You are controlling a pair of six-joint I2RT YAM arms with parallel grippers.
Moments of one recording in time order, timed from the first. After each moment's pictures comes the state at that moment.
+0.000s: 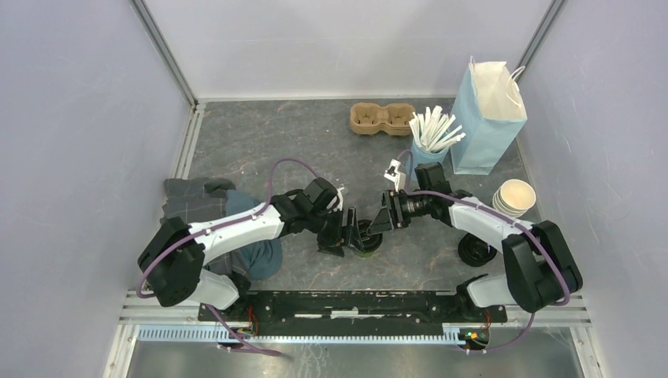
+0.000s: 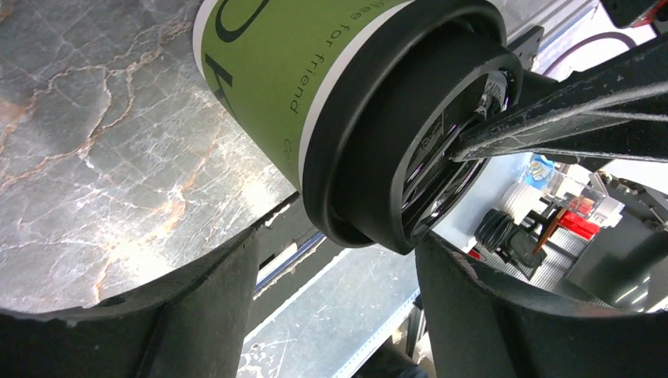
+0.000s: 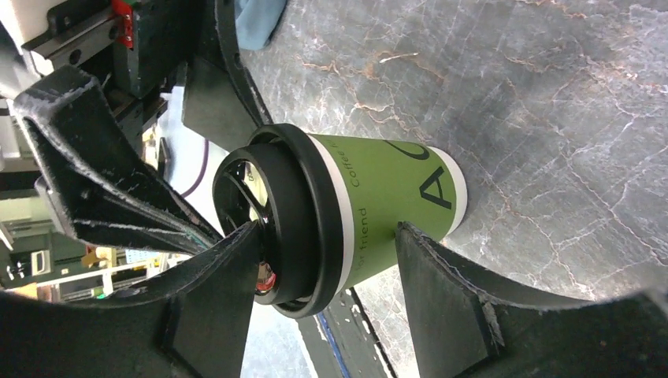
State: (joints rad) left arm -0.87 1.41 0.86 -0.41 0.45 -0.86; right arm 0.40 1.38 0.68 -0.19 -0.91 0.30
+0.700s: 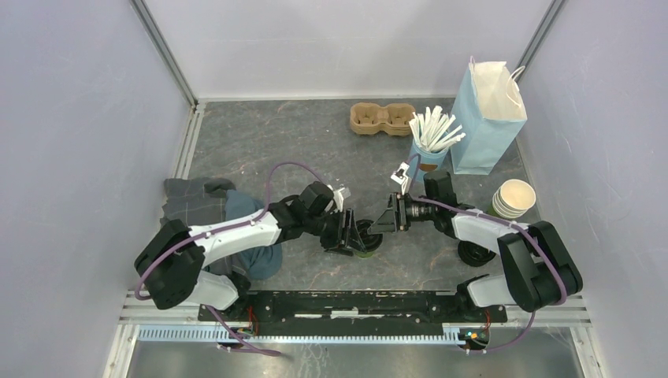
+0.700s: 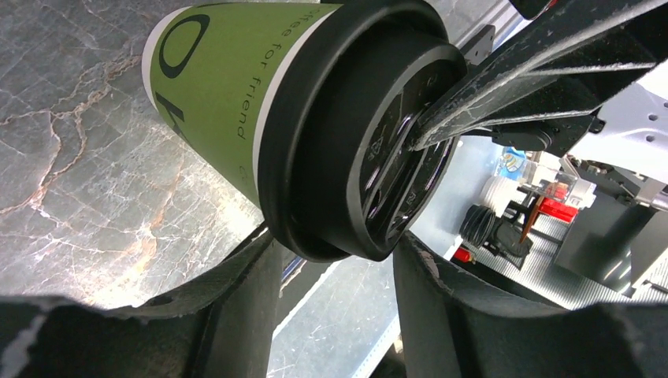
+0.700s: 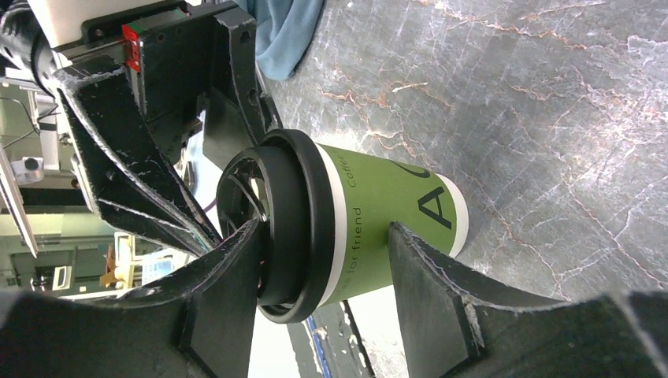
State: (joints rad) left arm -0.86 1.42 0.76 -0.22 0.49 -0.88; right arm 0.35 1.39 0.50 0.17 -1.00 0.43
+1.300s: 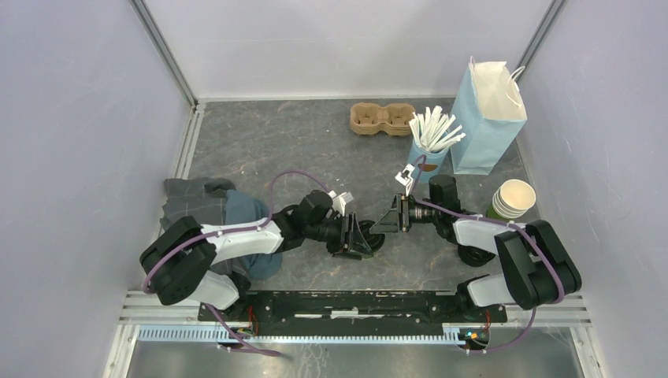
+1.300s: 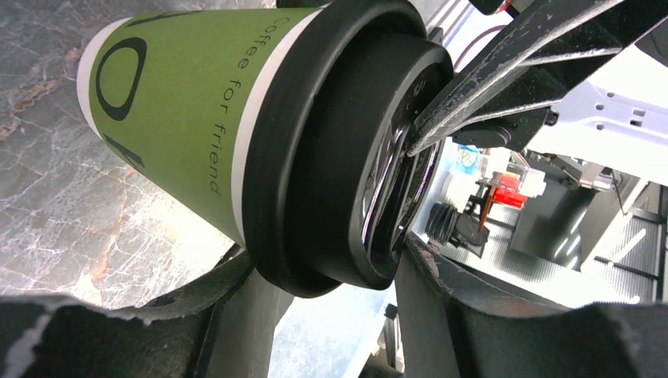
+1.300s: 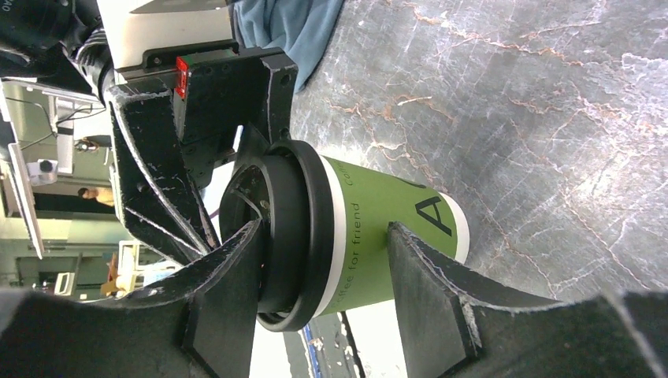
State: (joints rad) left arm -0.89 1.46 0.61 0.13 0.54 -1.00; right arm 0.33 1.42 0.40 0.42 -1.05 0.52
